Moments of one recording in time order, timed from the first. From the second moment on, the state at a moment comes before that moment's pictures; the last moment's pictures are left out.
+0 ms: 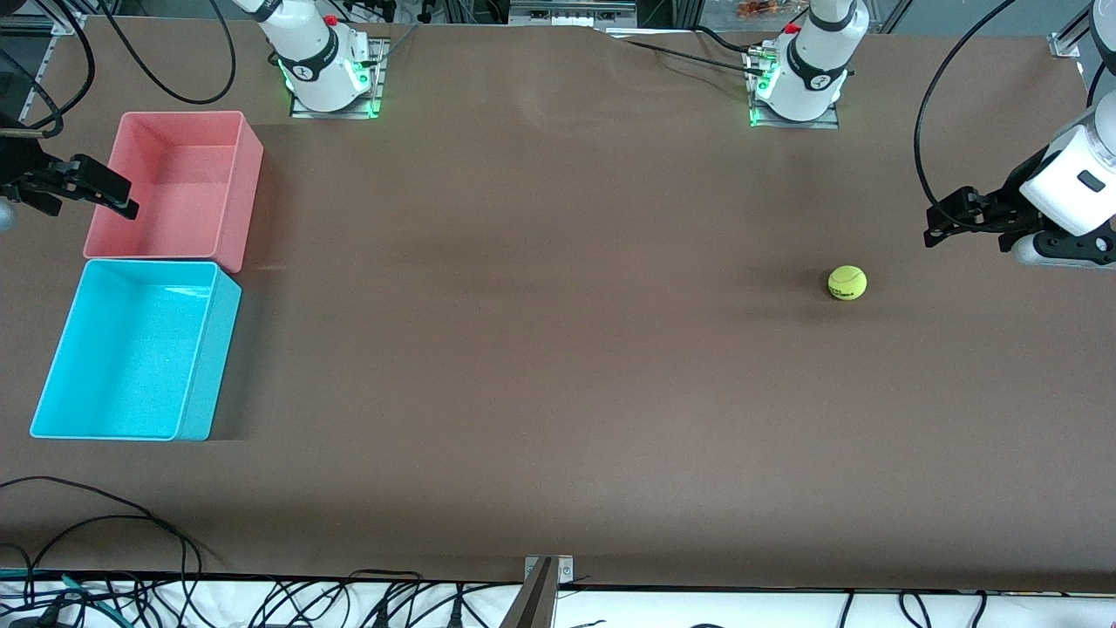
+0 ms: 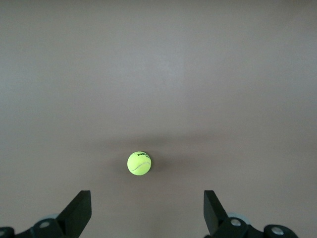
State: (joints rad) left arm -0.05 0.03 0.03 -1.64 -0.01 1.64 0.02; right arm 0.00 -0.01 -0.03 -1.61 -0.01 1.60 0.00
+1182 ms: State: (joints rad) left arm -0.04 0.04 0.03 -1.63 -0.01 1.64 0.02; right arm 0.00 -0.01 -0.04 -1.61 -0.01 1.60 0.00
